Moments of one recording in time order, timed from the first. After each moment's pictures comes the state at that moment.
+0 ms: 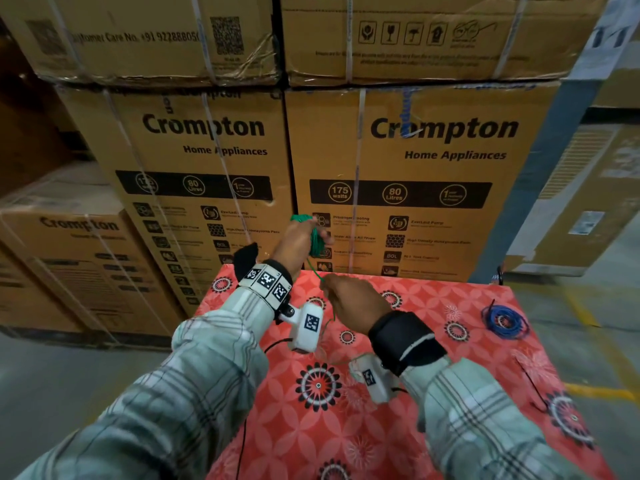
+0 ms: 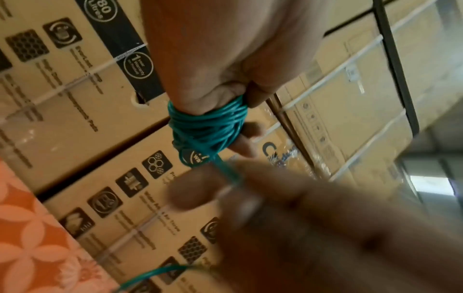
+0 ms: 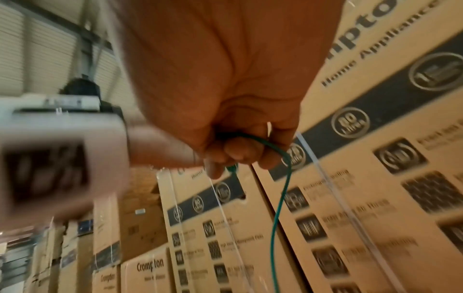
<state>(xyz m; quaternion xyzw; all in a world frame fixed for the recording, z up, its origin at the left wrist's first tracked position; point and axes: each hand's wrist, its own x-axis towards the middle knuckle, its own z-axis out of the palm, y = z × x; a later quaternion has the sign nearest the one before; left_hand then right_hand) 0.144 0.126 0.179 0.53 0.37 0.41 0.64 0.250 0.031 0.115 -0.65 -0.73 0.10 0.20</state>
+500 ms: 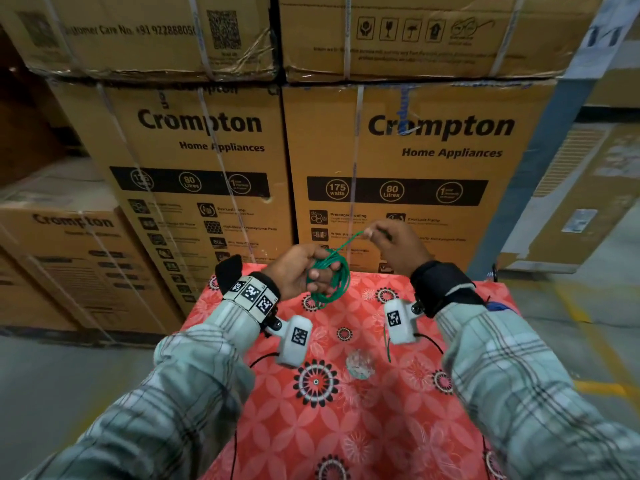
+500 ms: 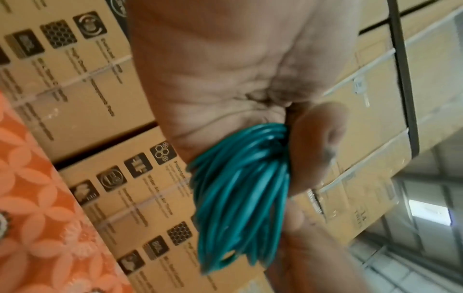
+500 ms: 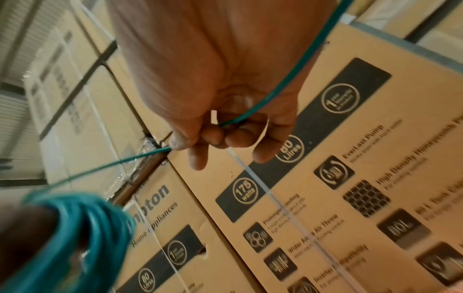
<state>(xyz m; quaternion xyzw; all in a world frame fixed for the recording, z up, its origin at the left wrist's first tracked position) 0.120 0.104 0.170 0.55 0.25 0.13 0.79 0.335 0.054 0.161 -0.65 -0.63 0.12 0.40</state>
